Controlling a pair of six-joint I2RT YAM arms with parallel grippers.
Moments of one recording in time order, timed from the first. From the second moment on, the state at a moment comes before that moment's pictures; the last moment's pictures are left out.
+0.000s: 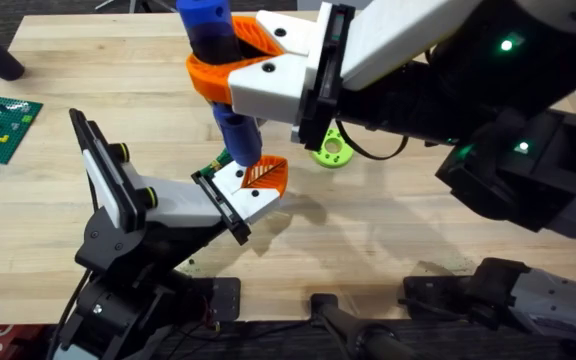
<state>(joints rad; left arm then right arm) -0.40 0.00 0.04 -0.12 0.50 -0.10 0.83 1.18 0.81 0.49 -0.47 0.08</state>
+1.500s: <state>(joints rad) -0.40 0.00 0.04 -0.12 0.50 -0.11 0.85 1.15 0.79 0.59 -0.47 0.16</state>
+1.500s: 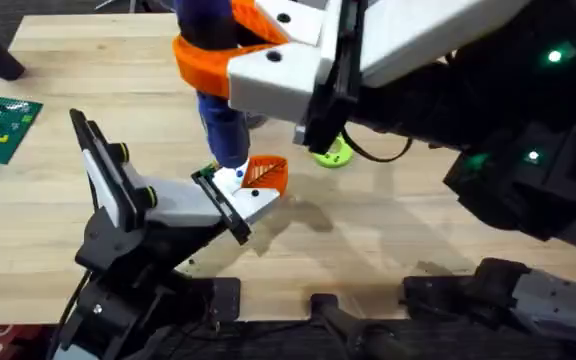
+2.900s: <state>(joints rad) -0.40 0.00 0.04 -0.12 0.50 -0.11 0.85 1.19 0.79 0.57 -0.44 0.17</state>
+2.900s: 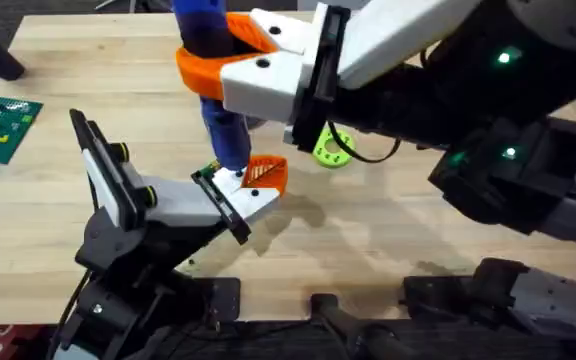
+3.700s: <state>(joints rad) -0.40 0.00 0.04 -0.12 0.50 -0.11 0.85 1.15 0.79 0.72 -0.44 0.23</state>
